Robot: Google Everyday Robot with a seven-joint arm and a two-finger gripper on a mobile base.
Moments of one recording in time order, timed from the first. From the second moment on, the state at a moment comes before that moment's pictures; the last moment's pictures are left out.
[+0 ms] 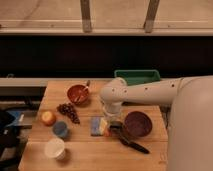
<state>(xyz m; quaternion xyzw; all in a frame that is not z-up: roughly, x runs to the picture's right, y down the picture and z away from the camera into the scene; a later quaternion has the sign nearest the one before) 0.041 0.200 0.782 -0.37 0.18 0.43 0.81</state>
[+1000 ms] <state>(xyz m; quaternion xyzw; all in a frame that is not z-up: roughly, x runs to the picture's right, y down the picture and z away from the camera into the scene) 0.104 0.244 0.781 -0.39 0.20 0.50 0.75</state>
